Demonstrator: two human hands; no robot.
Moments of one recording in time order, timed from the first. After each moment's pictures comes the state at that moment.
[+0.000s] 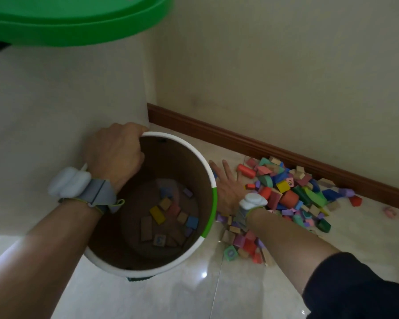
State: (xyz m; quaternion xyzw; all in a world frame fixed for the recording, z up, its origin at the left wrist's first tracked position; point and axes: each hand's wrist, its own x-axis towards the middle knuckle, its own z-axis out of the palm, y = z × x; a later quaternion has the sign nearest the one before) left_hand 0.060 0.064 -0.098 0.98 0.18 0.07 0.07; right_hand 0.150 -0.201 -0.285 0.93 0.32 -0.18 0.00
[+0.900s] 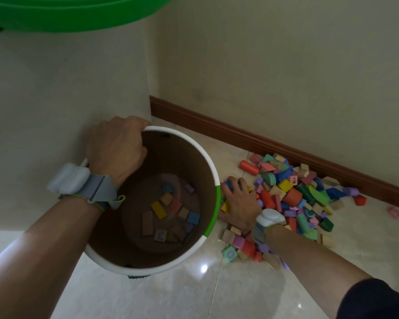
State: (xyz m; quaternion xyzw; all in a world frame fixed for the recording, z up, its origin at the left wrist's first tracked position) left_hand 0.061 0.065 -0.101 0.98 0.17 0.08 0.06; right_hand 0.118 -0.237 -0.299 0.95 0.29 -0.13 0.05
